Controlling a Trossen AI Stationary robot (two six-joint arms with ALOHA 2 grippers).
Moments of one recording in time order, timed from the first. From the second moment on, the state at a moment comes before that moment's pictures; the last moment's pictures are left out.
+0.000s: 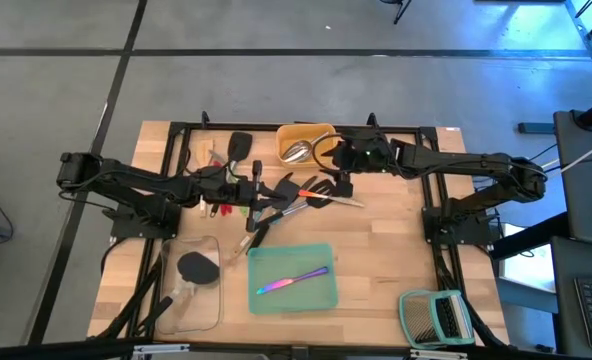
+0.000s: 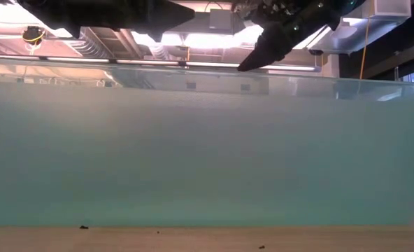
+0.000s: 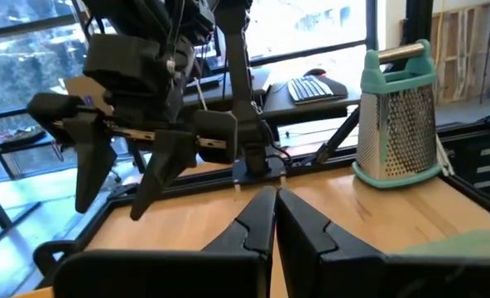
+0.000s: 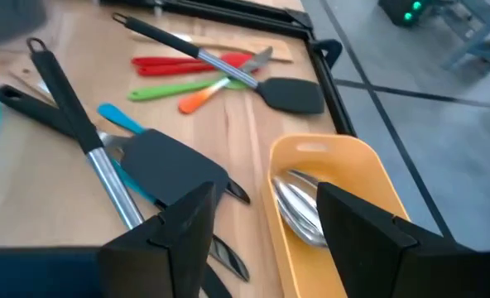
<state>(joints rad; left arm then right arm) 0.03 1.22 0.57 0.64 0.04 0.17 -0.25 1.36 0.97 -0.18 0.02 -0.30</state>
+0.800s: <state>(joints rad) 0.10 1.24 0.57 0.66 -0.01 0.26 -0.25 1.44 0.97 -0.42 0.03 -0.22</state>
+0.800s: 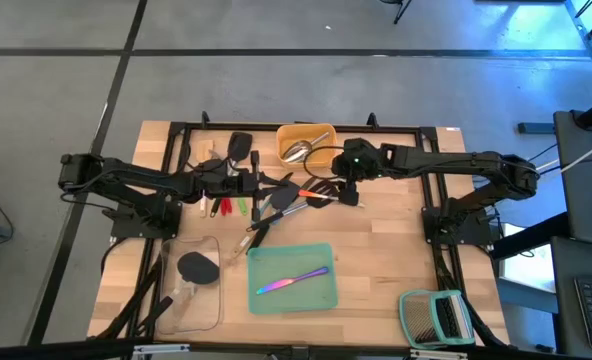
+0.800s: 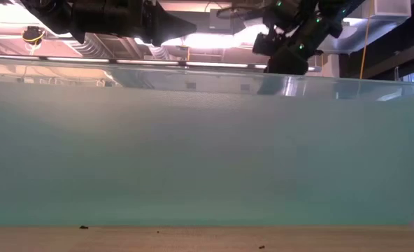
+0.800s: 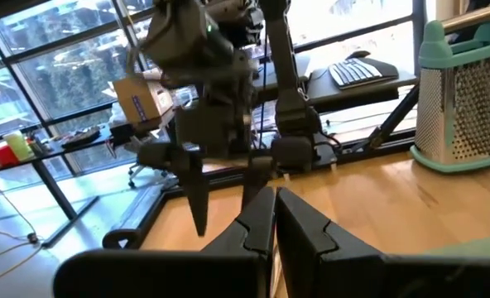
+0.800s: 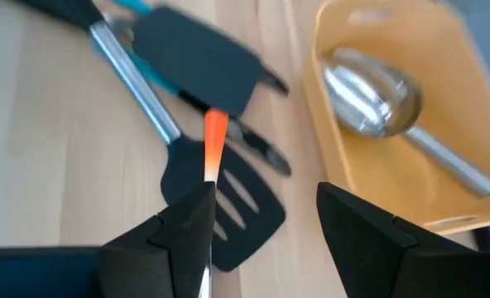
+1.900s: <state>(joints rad) 0.10 1.24 0.57 0.65 -0.03 0.28 -0.24 1.65 0.97 -0.41 -0.03 -0.11</state>
